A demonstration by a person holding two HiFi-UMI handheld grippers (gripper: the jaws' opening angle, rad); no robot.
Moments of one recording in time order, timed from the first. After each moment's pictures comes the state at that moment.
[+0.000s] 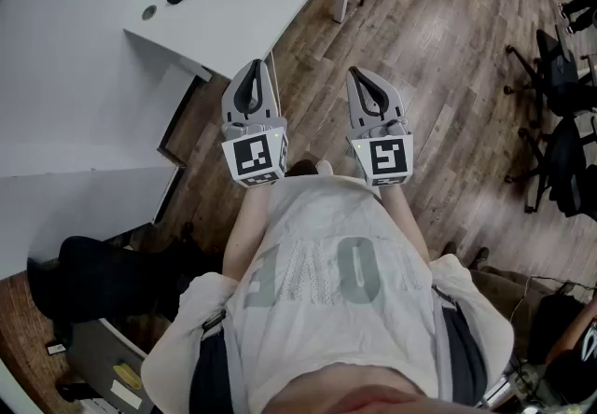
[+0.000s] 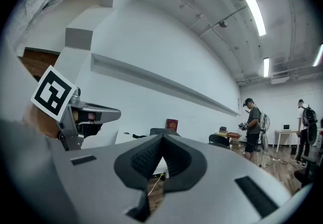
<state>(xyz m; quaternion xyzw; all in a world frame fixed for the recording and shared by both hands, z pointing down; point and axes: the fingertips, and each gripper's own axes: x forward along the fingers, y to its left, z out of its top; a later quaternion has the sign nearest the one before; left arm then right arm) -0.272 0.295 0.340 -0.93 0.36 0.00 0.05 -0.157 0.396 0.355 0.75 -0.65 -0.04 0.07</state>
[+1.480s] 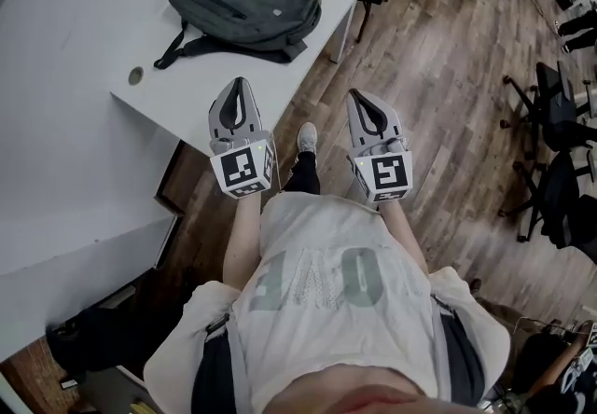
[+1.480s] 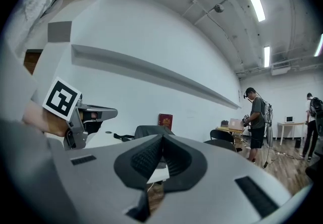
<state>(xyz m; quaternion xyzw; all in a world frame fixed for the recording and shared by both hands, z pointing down) -0.174 0.080 0.363 -0.92 0.38 0.00 0.04 -0.033 0.218 0.381 0.75 -0.65 0.00 0.07</state>
